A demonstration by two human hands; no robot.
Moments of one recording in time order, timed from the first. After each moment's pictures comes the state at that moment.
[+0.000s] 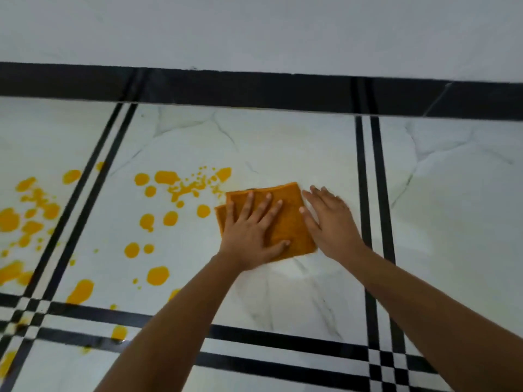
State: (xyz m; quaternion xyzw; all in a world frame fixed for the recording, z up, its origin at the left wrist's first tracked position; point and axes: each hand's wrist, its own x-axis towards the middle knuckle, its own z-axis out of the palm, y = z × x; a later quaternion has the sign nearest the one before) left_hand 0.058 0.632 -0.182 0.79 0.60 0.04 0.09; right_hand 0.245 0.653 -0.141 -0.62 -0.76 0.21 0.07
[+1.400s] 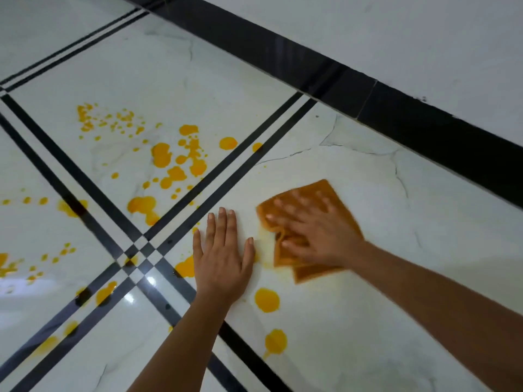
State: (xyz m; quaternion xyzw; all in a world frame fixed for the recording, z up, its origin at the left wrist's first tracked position) left_hand -0.138 0.563 -0.190 0.40 0.91 0.10 0.08; right_hand -0.017 0.739 -0.186 -0.12 -0.99 0.05 -0.02
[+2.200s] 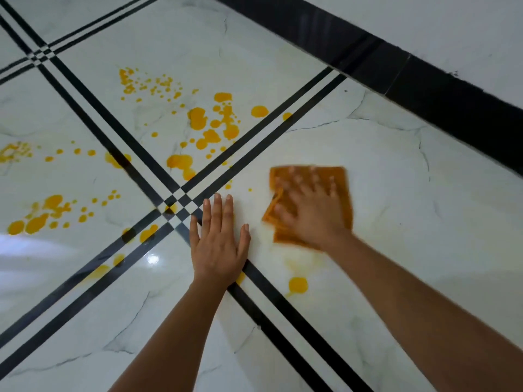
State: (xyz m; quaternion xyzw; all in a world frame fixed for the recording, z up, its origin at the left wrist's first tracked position) left_hand -0.137 0.483 -0.185 0.36 0.92 0.11 0.08; right_hand -0.042 0.660 -0.183 -0.29 -0.95 0.09 -0.02
